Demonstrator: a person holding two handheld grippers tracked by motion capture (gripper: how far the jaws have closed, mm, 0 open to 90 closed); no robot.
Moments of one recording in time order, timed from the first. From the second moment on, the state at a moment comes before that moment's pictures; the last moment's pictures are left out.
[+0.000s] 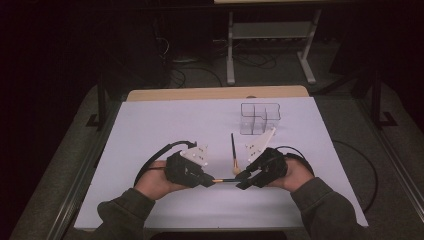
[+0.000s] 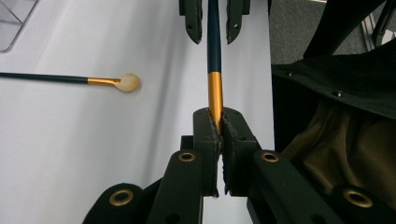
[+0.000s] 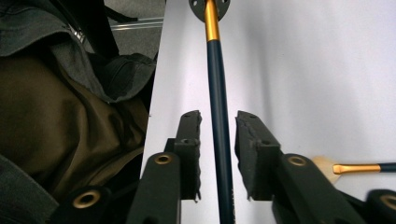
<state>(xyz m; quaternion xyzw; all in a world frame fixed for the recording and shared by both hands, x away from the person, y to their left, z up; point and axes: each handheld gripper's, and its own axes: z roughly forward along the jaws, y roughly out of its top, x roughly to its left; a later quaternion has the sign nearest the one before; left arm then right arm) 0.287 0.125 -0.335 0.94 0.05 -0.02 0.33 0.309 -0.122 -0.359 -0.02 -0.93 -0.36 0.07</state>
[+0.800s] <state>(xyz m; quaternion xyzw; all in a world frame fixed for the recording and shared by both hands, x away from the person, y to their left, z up) 0.287 0.112 -0.334 0.95 0.03 -0.02 0.30 0.310 -0.082 -0.339 0.01 -0.95 -0.31 0.07</state>
